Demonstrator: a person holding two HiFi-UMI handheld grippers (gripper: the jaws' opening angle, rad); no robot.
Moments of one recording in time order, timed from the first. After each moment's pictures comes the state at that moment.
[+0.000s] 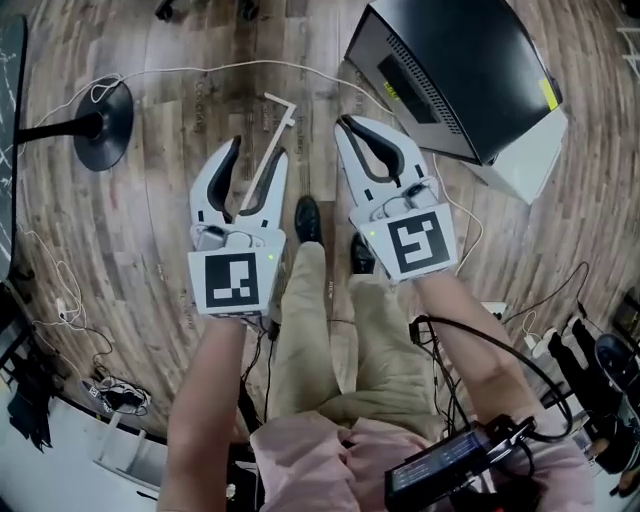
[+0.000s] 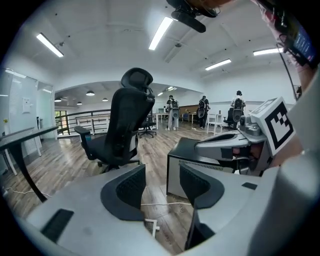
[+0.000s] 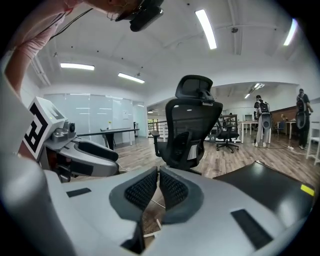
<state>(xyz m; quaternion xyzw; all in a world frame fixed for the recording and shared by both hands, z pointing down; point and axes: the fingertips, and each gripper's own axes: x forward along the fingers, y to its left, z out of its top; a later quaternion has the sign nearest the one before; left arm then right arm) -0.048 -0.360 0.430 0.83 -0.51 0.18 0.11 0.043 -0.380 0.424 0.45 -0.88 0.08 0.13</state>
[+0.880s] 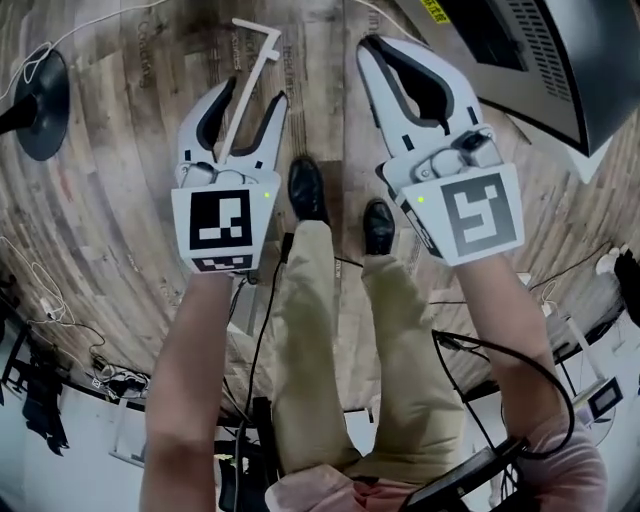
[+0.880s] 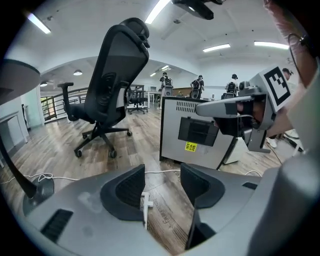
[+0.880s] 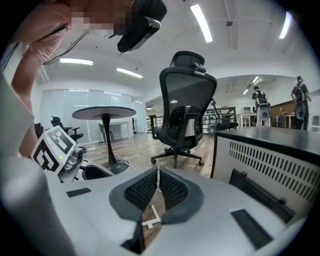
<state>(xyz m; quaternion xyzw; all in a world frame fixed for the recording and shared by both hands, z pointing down) -0.041 -0.368 0.718 0.85 -0.44 0.26 0.16 0.056 -0.398 0.635 0.45 -0.88 0.10 0.14</state>
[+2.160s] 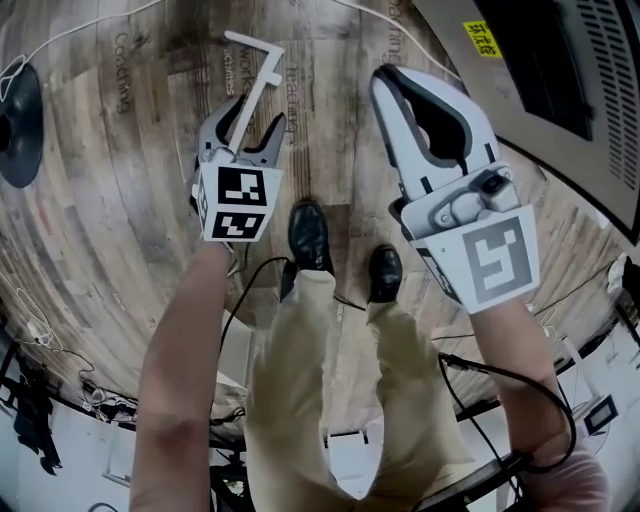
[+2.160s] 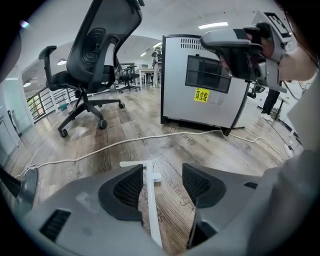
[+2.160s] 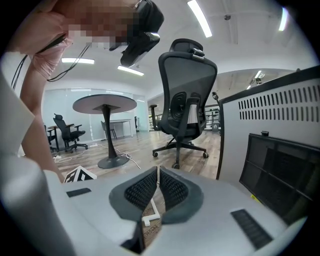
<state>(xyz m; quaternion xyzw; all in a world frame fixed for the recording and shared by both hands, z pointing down) -0.059 -0.388 0.948 0.83 -0.39 0.36 0.19 0.045 -0.424 0.743 0.43 -0.88 0.11 0.14</state>
